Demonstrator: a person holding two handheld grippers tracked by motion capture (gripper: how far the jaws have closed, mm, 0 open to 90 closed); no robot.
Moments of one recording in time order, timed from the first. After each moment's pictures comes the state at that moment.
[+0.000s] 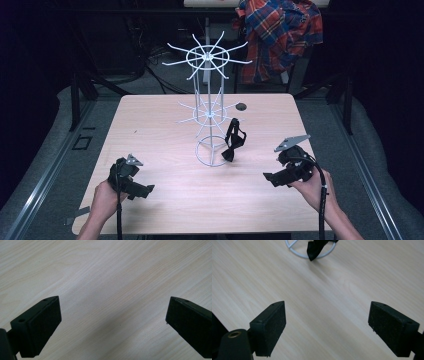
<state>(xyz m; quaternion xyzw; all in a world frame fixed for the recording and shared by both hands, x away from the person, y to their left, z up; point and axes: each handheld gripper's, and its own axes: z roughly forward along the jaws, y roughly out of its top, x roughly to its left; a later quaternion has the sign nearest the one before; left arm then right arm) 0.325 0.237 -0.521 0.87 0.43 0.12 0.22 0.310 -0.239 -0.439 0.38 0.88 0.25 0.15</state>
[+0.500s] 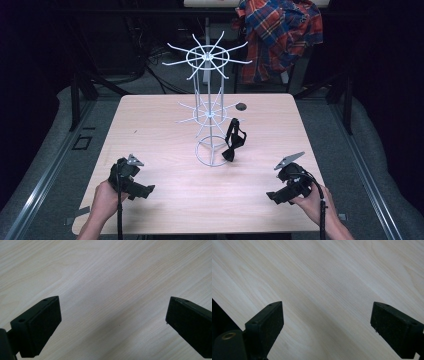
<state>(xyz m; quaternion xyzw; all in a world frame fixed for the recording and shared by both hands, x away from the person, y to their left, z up) 0.325 0.234 -0.521 0.87 0.42 0.12 0.22 0.301 -0.250 -0.495 0.39 0.89 0.20 0.09</state>
